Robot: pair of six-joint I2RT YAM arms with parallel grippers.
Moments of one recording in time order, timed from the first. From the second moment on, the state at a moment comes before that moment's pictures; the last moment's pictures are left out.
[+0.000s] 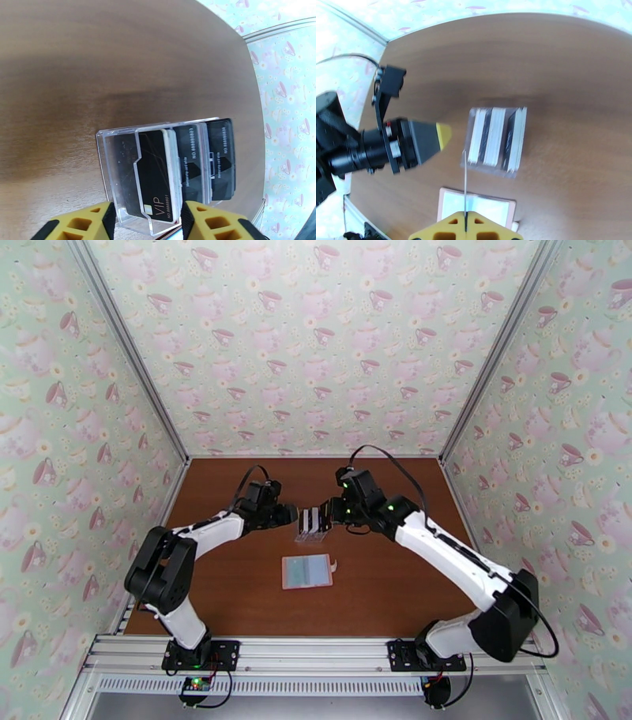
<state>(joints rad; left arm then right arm) -0.39 1.71 1.03 -0.11 0.35 -0.58 0.69 1.39 1.25 -0.63 -0.07 0.58</state>
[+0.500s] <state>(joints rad) -0.40 1.49 0.84 -0.20 0.30 -0.56 0.70 1.21 0.83 -0.31 -0.25 0.70</state>
